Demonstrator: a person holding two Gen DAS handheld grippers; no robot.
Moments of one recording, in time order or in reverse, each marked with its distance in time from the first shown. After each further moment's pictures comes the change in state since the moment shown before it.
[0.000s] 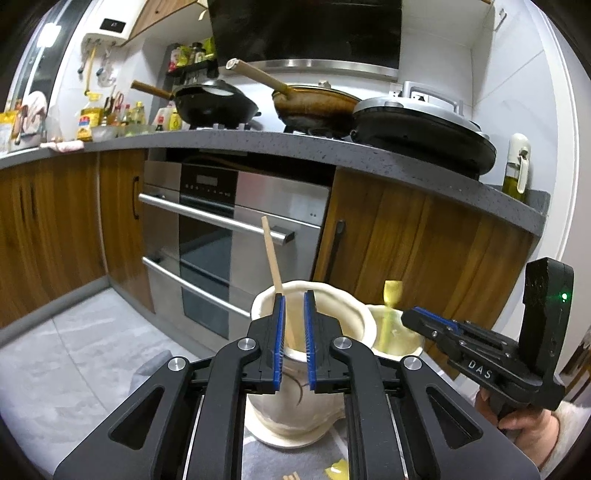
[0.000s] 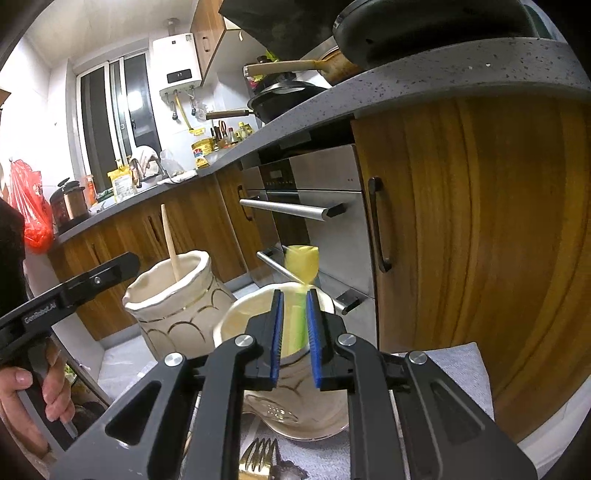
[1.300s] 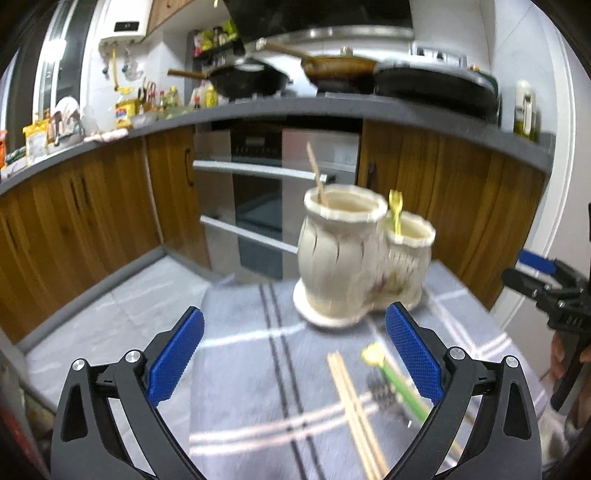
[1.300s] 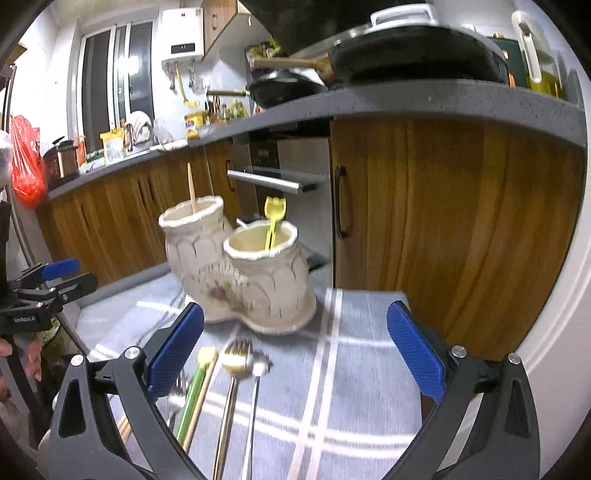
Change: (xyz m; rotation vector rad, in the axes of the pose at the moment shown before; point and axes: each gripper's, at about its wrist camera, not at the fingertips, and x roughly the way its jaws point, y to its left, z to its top) left arm -0.087 -0.005 -0.055 0.056 0.182 0.209; right arm -0.105 0.006 -0.034 -0.113 0.104 -0.123
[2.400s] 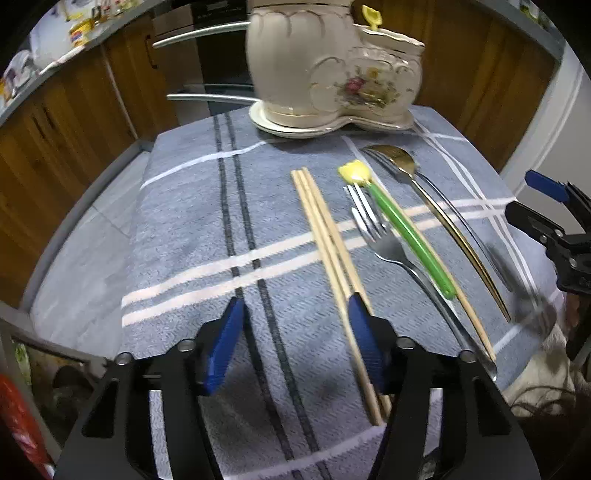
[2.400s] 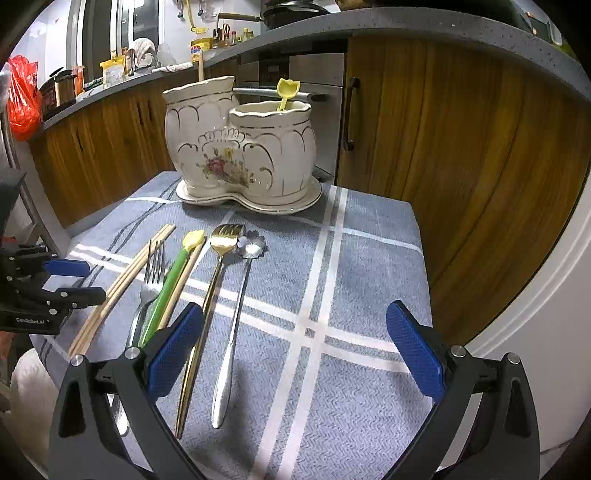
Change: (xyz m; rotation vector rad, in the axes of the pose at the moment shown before) left arm 0.035 -0.034 -0.083 0.078 0.494 -0.050; right arm 0.013 0.010 -0.065 -0.106 0.257 -0.031
